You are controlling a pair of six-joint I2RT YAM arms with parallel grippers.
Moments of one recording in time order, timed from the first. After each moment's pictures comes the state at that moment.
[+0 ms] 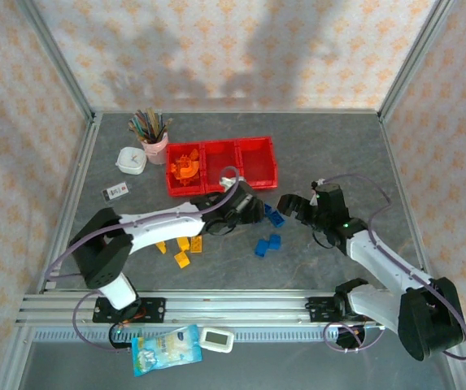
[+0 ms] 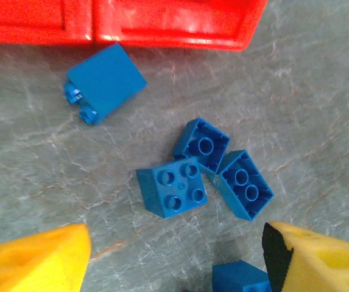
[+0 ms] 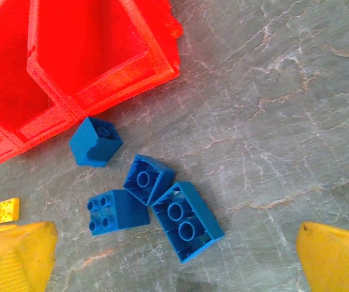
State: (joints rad) left arm -0.89 1.68 1.10 -0.31 -0.19 -0.93; right arm 0.32 1.03 0.50 -0.20 -0.20 0.67
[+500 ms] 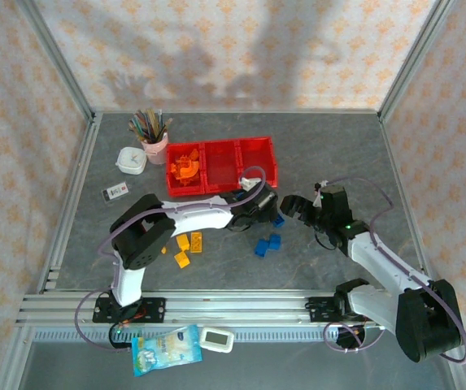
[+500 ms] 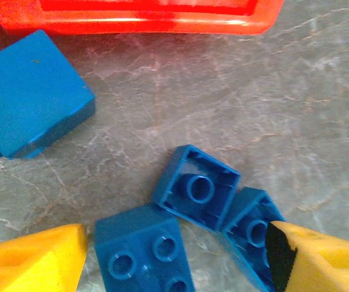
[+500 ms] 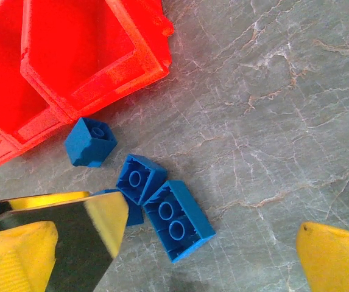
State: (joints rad) left arm -0.90 1.95 1.30 -0.34 -0.23 -0.91; right arm 0.29 1.03 0.47 -0.17 -0.24 0.66
